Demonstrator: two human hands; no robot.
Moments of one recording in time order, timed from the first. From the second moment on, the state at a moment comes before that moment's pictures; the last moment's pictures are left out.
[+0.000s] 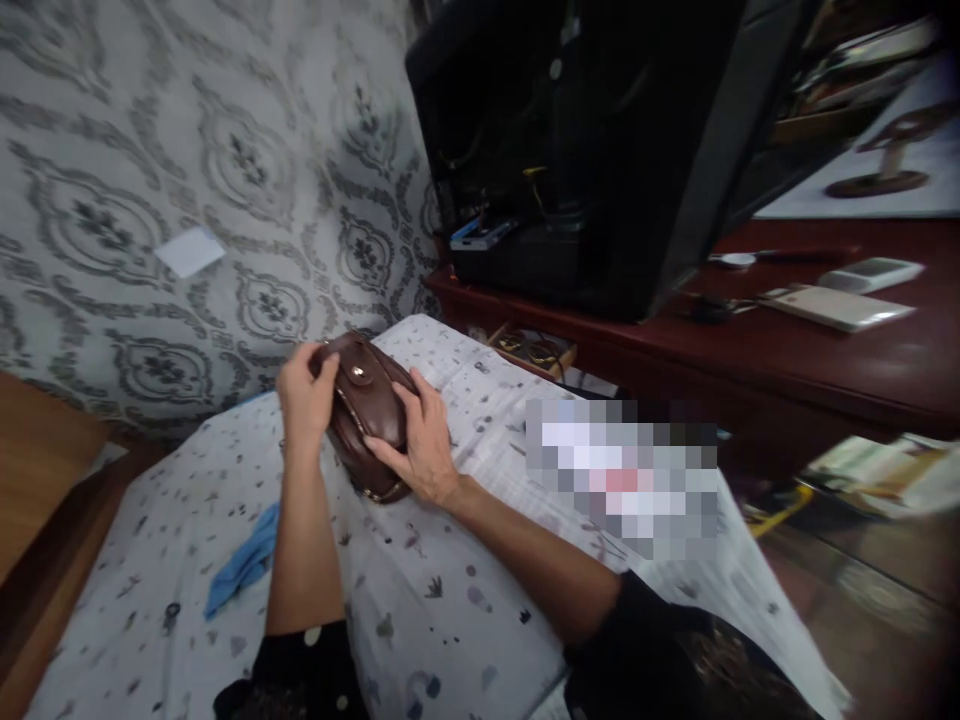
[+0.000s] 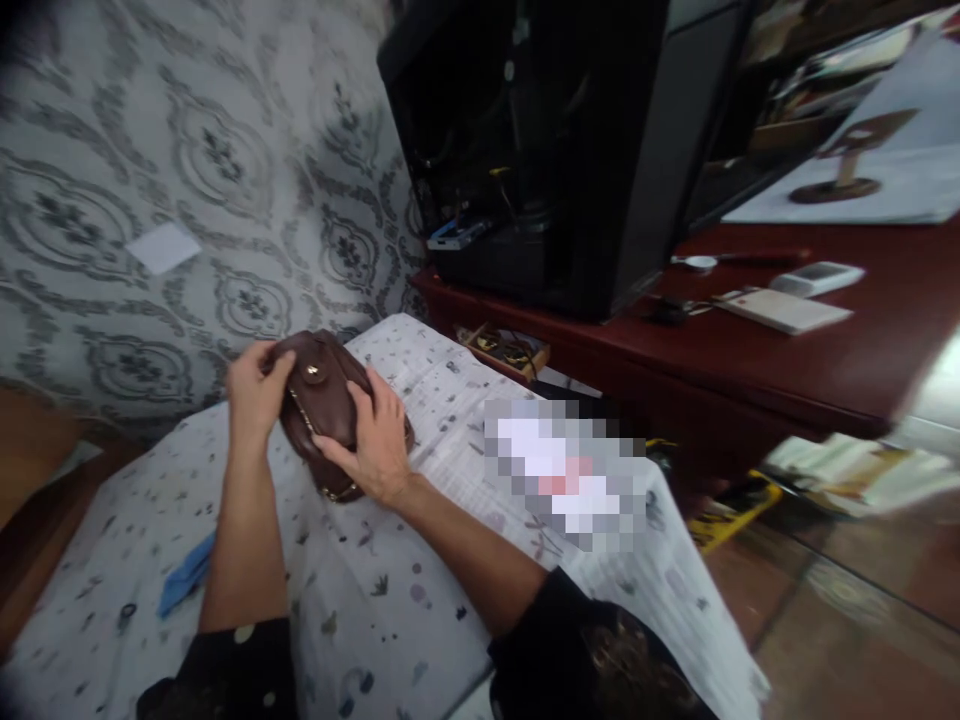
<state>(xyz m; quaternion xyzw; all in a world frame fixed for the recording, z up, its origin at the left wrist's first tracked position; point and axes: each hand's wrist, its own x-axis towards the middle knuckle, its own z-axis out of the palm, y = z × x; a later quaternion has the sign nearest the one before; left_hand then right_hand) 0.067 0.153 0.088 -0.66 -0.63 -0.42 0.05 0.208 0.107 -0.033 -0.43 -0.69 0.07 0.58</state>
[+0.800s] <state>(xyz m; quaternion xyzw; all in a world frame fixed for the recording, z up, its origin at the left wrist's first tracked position) 0.092 0.202 0.123 -0.69 -0.68 -0.21 0.11 0.205 0.111 -0.040 -0.42 -0.68 0.02 0.60</state>
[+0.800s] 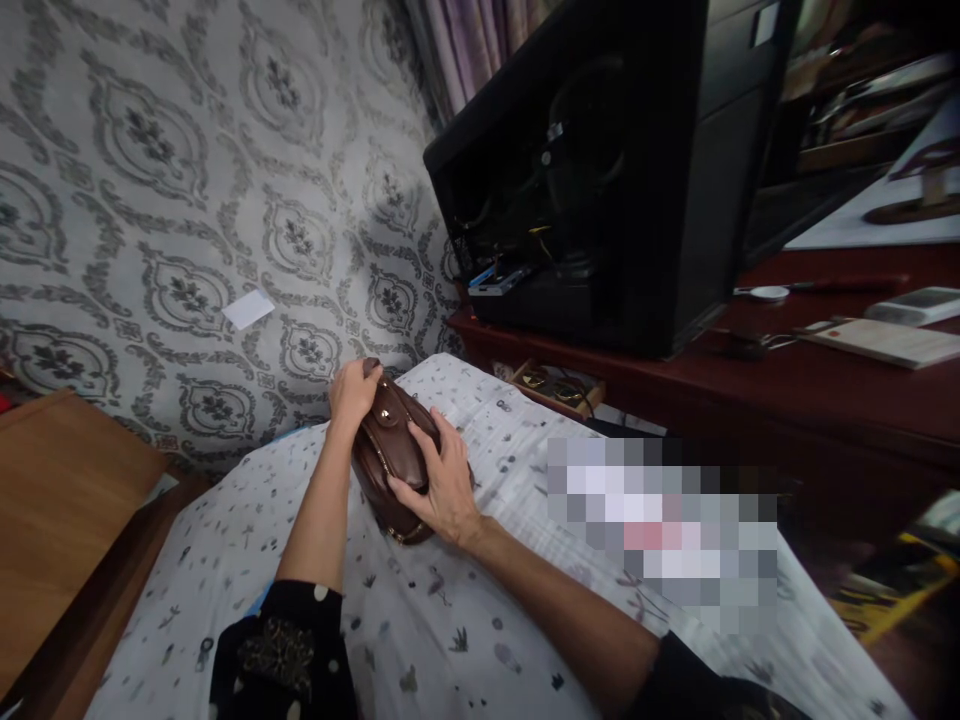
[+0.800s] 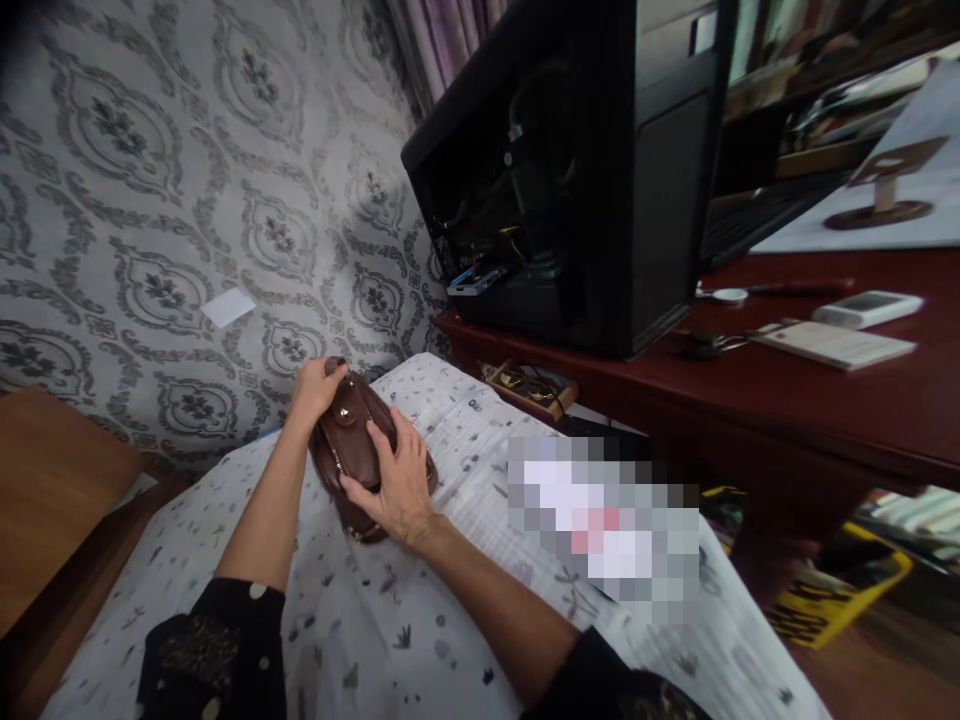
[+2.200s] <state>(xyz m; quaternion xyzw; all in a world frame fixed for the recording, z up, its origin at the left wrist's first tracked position) 0.150 0.144 0.108 -0.66 -0.71 -0.10 0.21 0.207 0.110 -0.031 -0.44 -0.71 0.07 0.54</state>
